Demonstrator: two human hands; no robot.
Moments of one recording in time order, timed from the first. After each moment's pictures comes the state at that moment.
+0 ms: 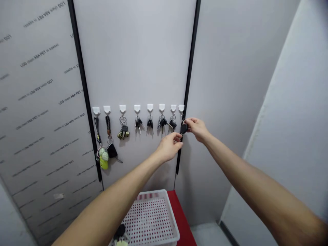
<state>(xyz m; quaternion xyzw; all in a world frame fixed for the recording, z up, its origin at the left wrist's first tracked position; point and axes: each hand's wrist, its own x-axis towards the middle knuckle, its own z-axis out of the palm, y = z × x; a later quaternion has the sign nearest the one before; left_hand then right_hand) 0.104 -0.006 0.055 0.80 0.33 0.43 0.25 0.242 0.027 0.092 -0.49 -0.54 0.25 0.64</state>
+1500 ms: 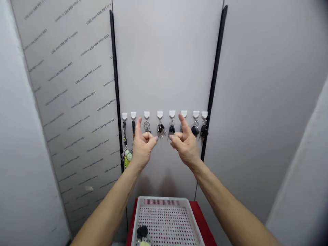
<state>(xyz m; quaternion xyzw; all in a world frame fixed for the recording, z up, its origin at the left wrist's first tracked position) -0.021 -0.042 0.073 0.60 0.23 0.71 0.30 0.099 -0.030 0.075 -0.24 -0.70 0.23 0.63</state>
